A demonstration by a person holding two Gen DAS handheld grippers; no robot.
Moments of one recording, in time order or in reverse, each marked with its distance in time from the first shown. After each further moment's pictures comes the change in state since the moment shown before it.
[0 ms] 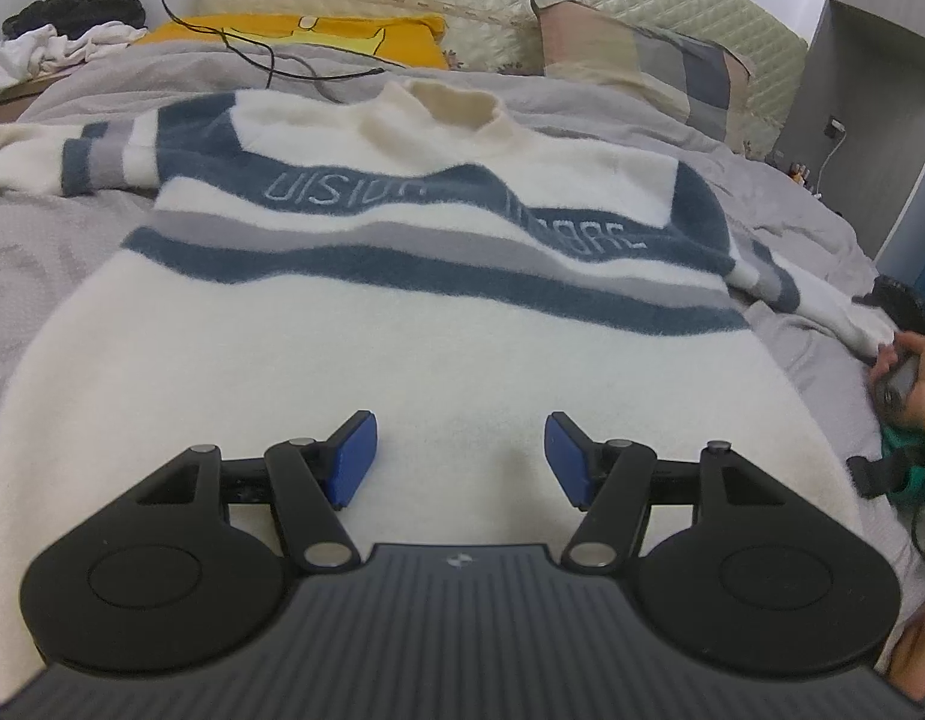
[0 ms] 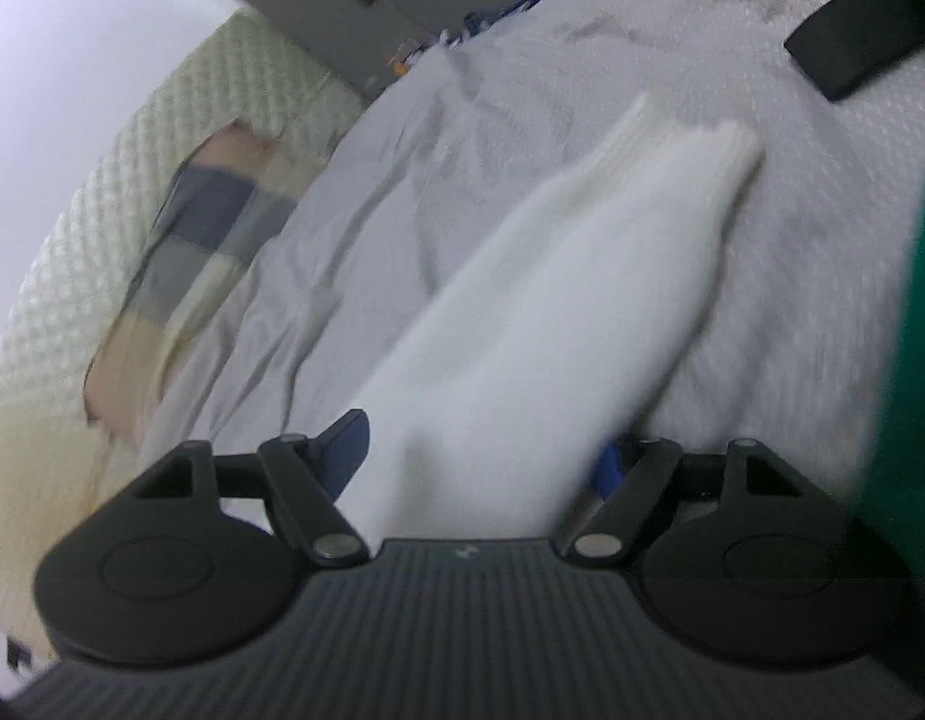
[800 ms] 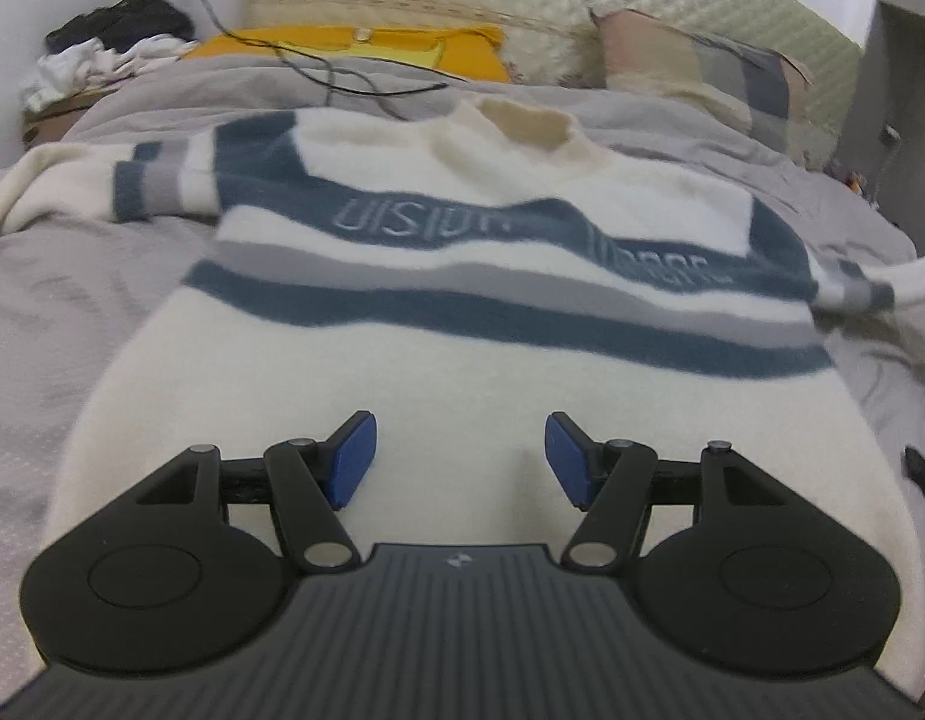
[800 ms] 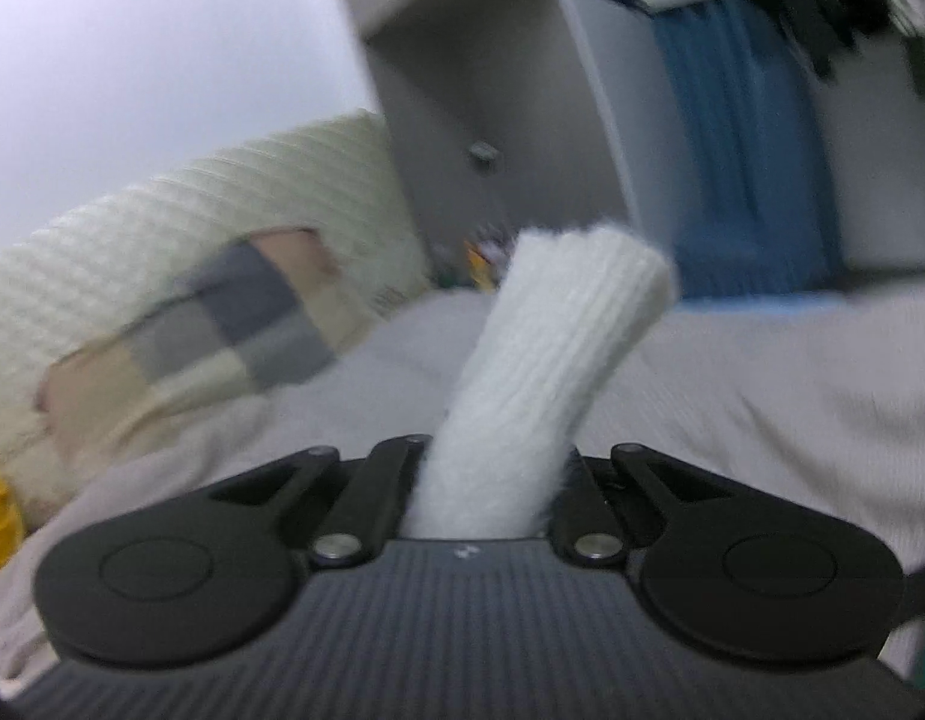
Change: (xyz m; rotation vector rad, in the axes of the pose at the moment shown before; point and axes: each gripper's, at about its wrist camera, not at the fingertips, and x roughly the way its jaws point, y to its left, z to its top) left arm 0.011 0.028 0.027 -0.027 -0.014 0.121; right arm -0.036 0.132 0.092 -0.528 -0.325 -0.039
